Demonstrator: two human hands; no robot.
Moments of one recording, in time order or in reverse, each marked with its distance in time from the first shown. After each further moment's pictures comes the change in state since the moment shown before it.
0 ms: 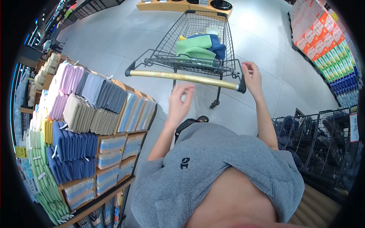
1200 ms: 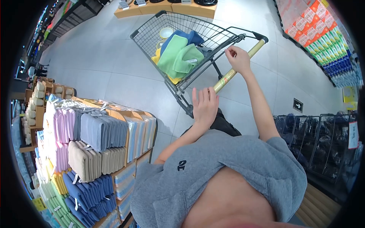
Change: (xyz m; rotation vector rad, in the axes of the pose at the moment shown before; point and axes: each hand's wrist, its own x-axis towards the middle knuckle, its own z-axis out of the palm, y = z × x) left_hand 0.246 -0.152 0.030 1.024 0.023 0.152; right_hand 0.316 0.053 0.261 -0.346 -0.175 -0.090
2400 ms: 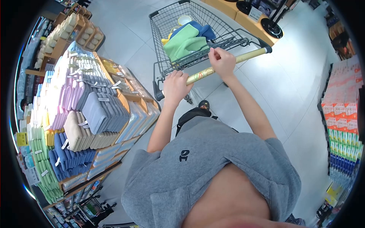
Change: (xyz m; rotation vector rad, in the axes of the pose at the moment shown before) left_hand 0.177 -0.205 0.089 0.023 -0.124 -0.345; right_hand 0.201 -0.080 0.205 0.411 0.008 -0.463
